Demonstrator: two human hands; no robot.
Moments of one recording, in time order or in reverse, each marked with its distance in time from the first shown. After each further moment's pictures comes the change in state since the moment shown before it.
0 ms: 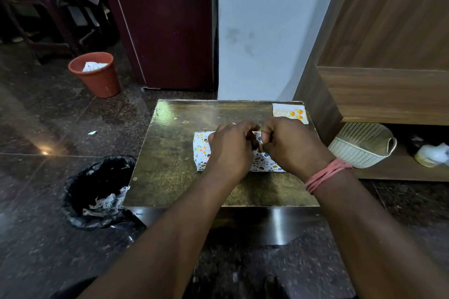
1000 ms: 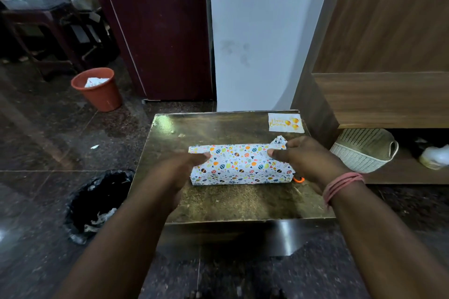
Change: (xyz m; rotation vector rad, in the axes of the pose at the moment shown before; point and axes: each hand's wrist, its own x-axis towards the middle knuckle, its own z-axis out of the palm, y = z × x) left_hand -0.017 -0.038 -0.064 -0.813 -0.129 -0.694; right_hand 0.011 0.054 0.006 0.647 -0.081 0.384
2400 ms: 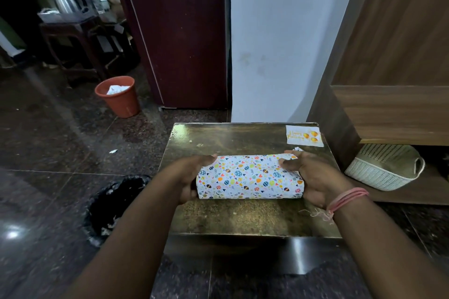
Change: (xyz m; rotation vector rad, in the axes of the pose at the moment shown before) left_hand 0.039 0.006 -0.024 0.005 -0.071 -0.201; right_hand 0.038 0.013 0.034 0.686 -0.195 0.202
